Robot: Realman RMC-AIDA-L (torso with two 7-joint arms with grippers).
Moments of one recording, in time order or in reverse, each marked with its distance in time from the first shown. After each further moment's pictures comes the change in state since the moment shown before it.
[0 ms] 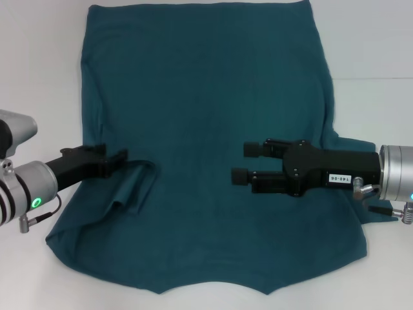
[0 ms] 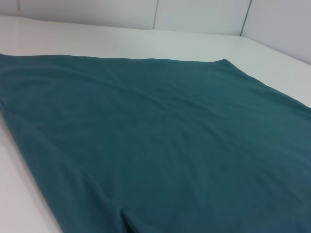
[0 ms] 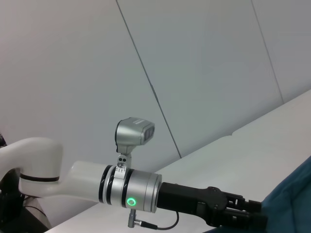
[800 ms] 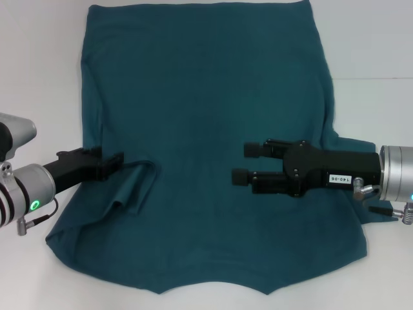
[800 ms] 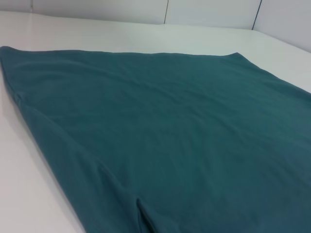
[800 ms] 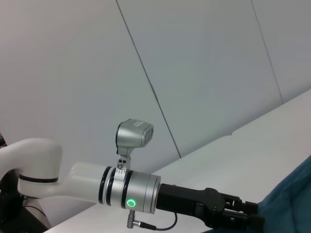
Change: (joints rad) left arm 0.006 0.000 0.014 -0.002 0.001 -0.032 0.000; right arm -0.002 0.000 0.000 0.000 0.000 0.000 -0.002
